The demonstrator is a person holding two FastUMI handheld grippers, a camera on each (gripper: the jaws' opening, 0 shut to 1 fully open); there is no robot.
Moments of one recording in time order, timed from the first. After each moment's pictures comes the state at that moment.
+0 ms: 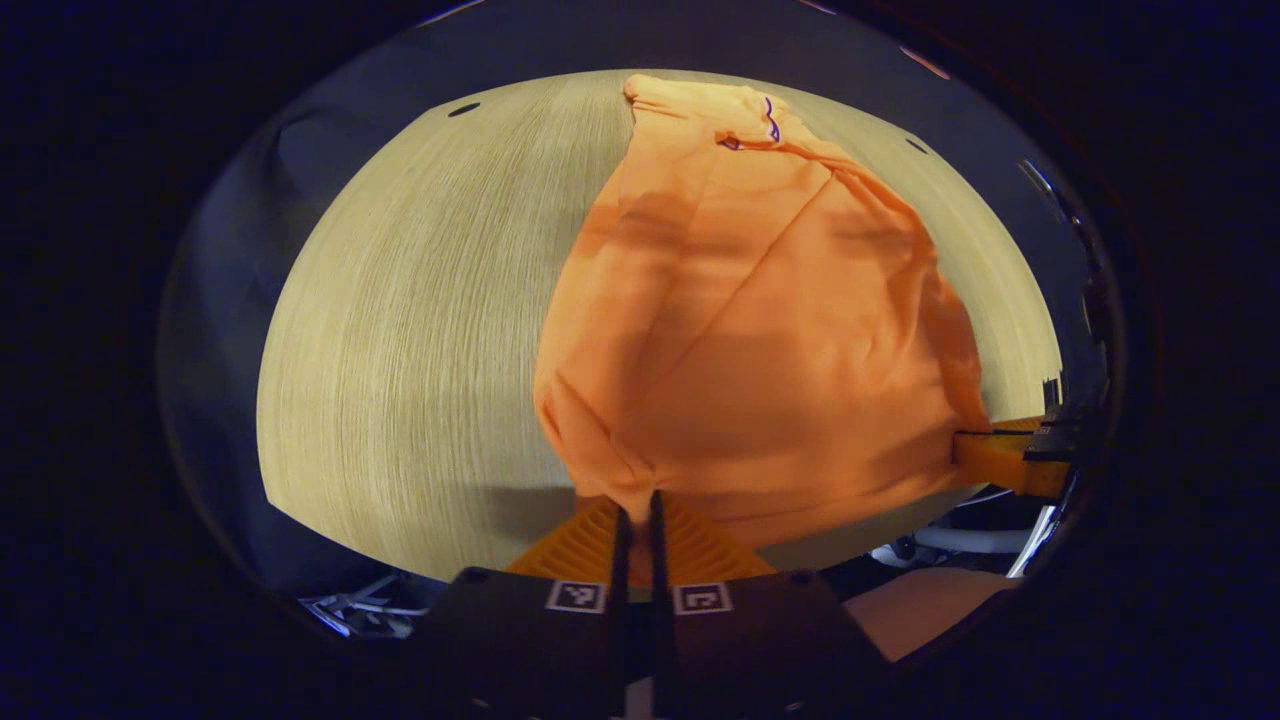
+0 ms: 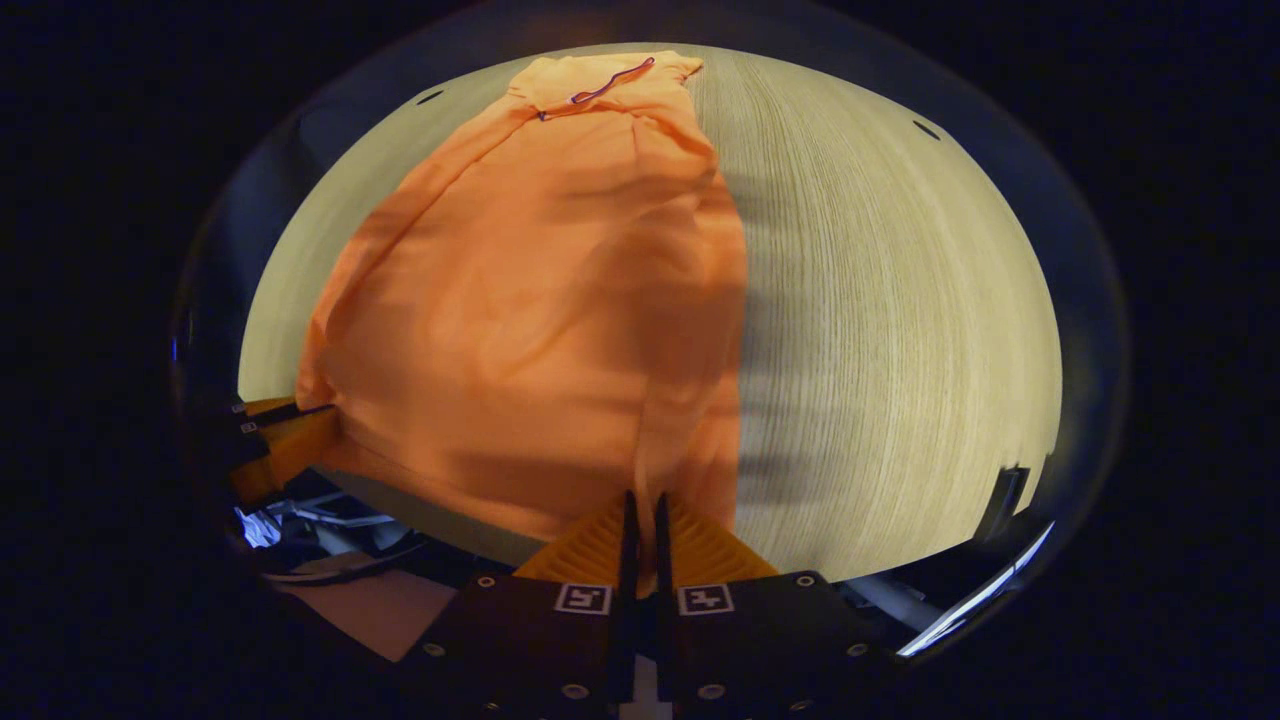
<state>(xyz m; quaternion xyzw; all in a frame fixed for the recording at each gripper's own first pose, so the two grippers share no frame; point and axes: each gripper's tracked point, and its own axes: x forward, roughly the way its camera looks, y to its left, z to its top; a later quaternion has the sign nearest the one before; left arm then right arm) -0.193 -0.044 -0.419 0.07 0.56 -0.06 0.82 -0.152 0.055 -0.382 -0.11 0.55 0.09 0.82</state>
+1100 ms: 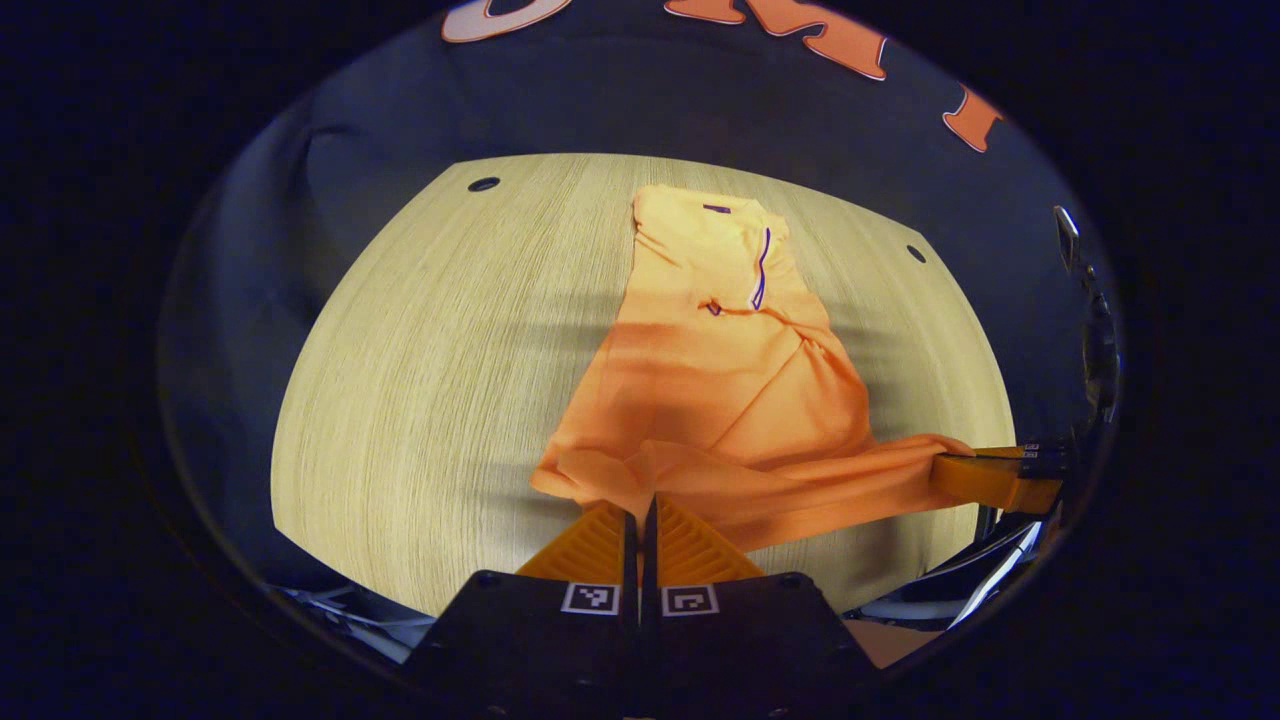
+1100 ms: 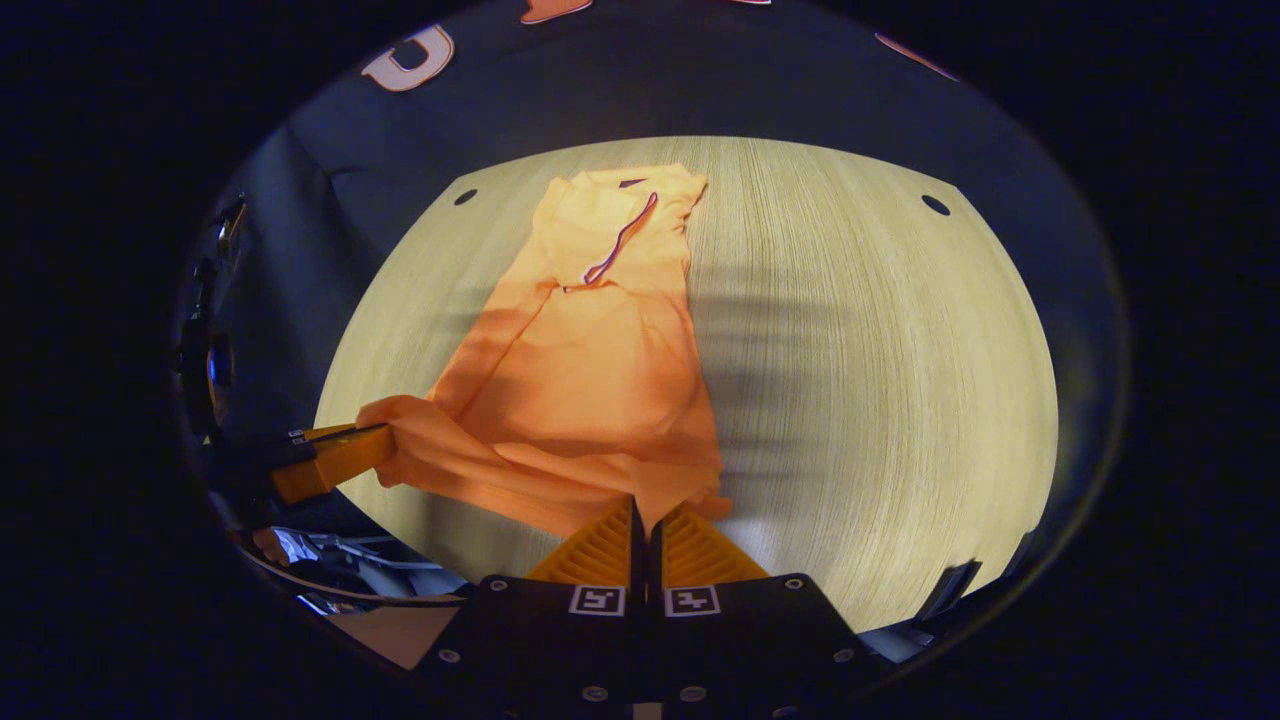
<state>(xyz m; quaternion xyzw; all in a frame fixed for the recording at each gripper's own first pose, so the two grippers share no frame) -0.090 -0.088 -0.315 0.01 0.47 -0.06 0.88 -0.052 0.067 -0.257 -0.06 0.45 0.17 0.88</state>
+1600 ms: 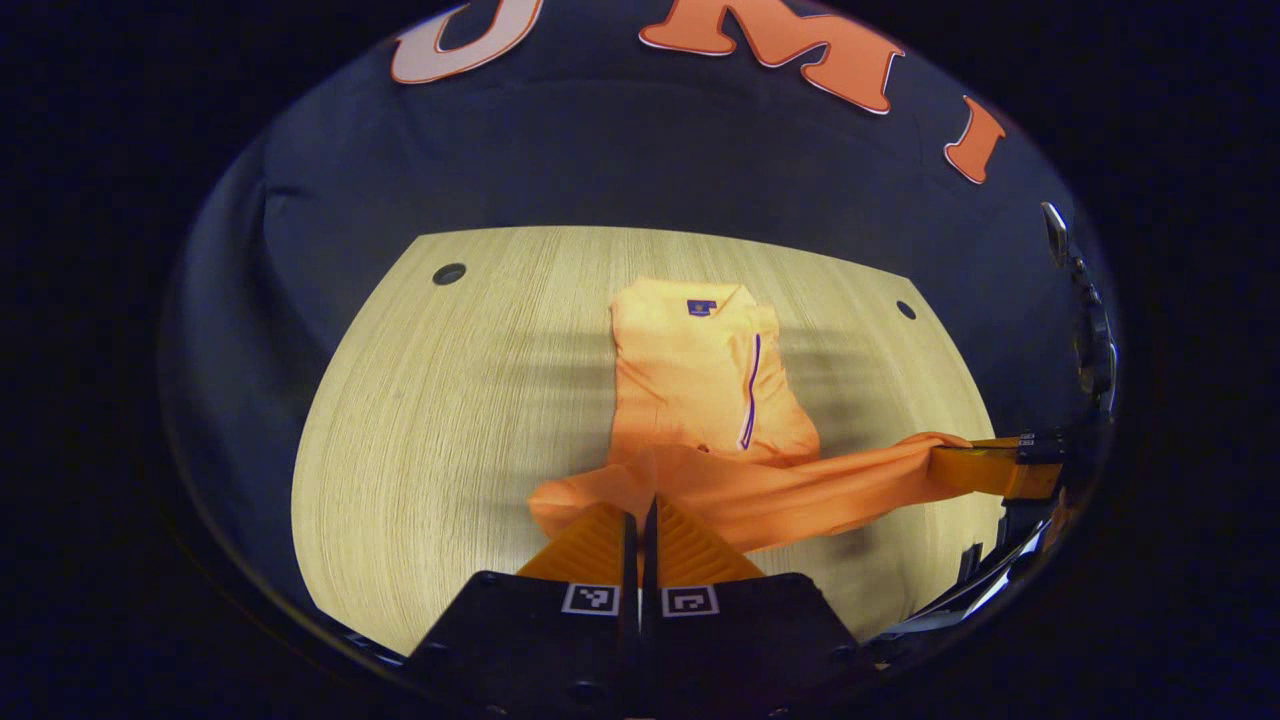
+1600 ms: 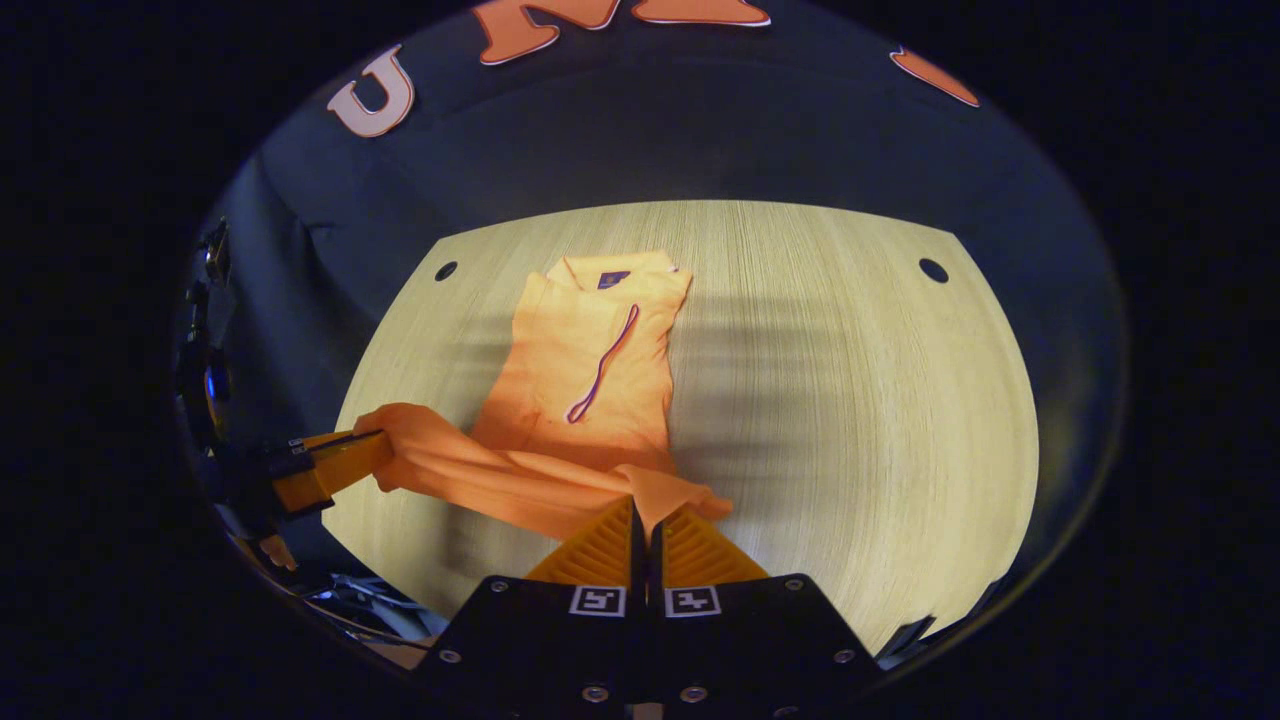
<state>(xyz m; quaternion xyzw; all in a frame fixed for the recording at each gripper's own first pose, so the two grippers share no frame) 0.037 -0.106 -0.252 0.02 0.41 -0.10 0.91 0.054 0.084 -0.184 -0.05 0.40 0.15 0.90</state>
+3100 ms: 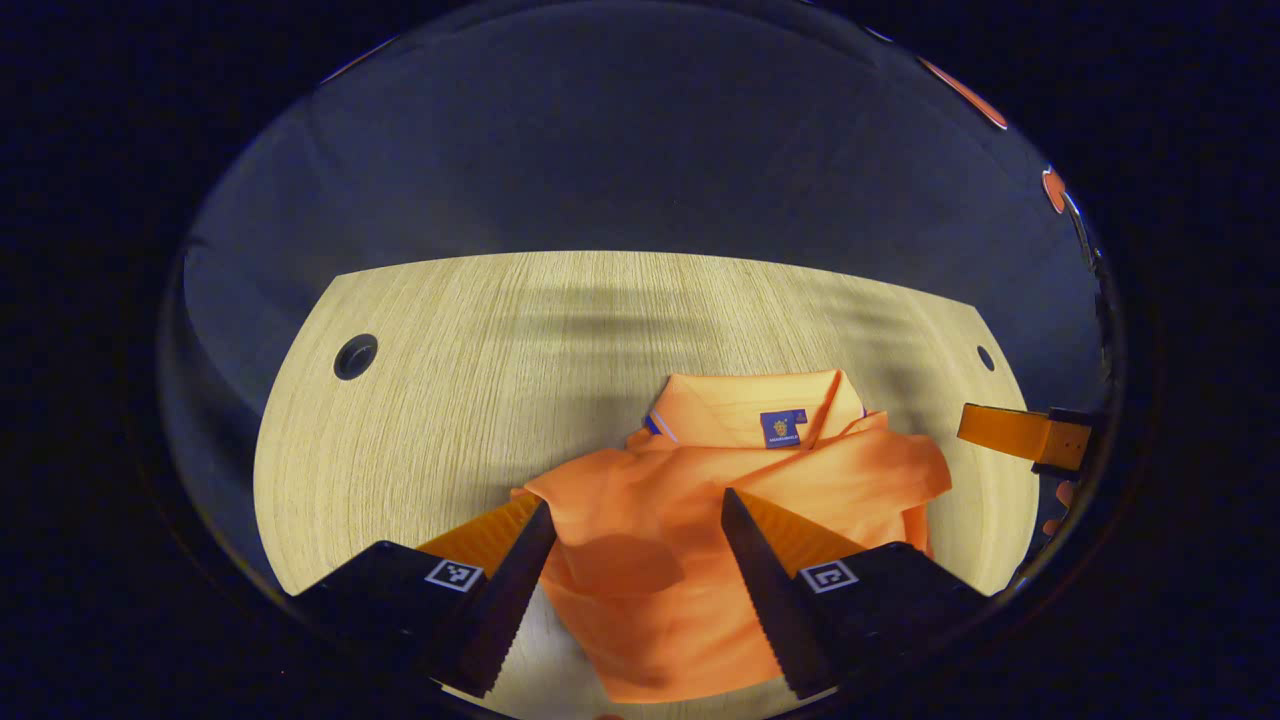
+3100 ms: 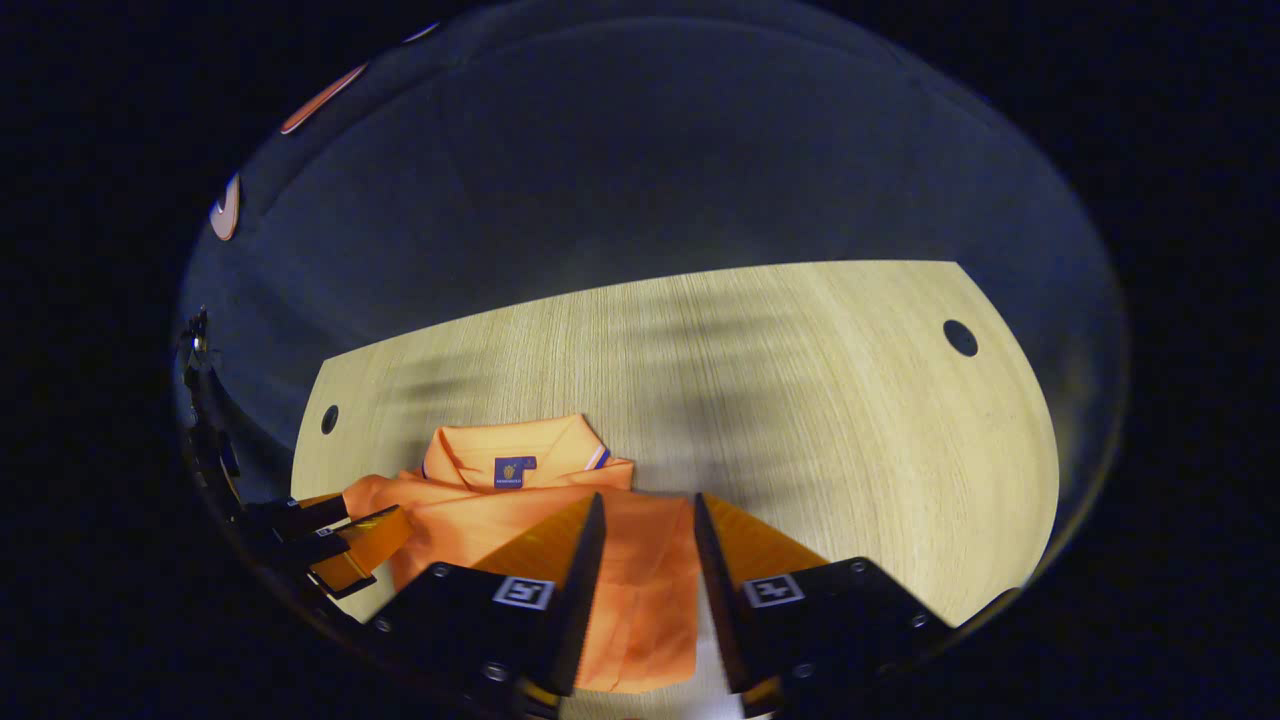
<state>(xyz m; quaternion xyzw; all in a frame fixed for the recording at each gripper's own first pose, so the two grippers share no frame) 0.262 -0.117 -0.320 0.03 0.42 -0.09 0.90 0.280 0.107 -0.180 0.00 0.34 0.06 0.94</state>
